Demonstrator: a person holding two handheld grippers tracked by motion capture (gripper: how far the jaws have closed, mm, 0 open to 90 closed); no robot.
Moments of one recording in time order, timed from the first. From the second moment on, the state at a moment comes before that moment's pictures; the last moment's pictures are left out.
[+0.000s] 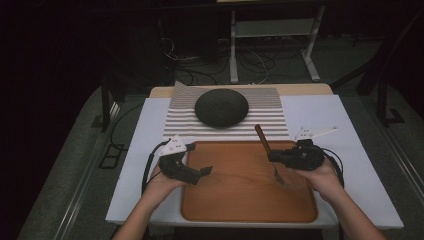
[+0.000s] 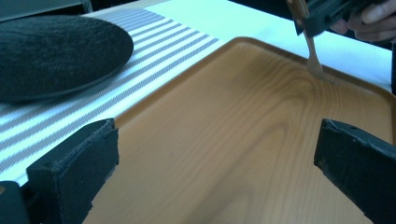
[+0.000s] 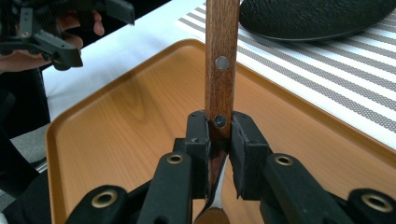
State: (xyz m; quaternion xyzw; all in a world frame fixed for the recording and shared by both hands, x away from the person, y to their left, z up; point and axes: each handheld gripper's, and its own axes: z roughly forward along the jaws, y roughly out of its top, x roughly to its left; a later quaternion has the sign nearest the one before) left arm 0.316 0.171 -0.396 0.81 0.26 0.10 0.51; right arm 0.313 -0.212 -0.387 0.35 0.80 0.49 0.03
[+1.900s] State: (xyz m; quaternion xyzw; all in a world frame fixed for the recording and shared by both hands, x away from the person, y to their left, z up) left arm 0.349 0.070 -0.371 0.77 0.23 -0.05 0.59; right arm 0.308 -0.165 -0.383 0.30 0.80 0.51 0.05
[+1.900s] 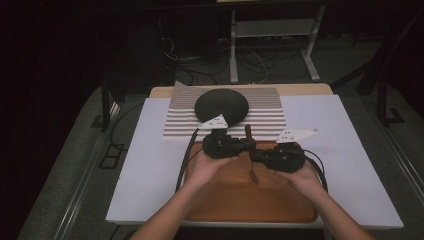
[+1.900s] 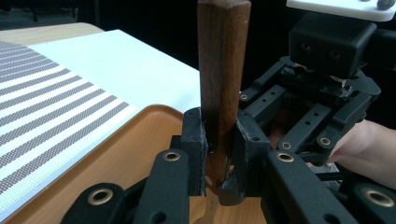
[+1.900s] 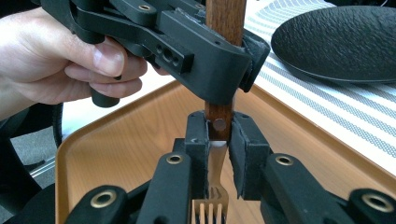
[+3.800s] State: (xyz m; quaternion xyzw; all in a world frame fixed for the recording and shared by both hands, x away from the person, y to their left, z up) left arm 0.329 0.204 -0.377 0.78 0.28 -0.06 0.56; right arm 0.275 -0.273 -0.432 0.38 0.80 0.45 0.15
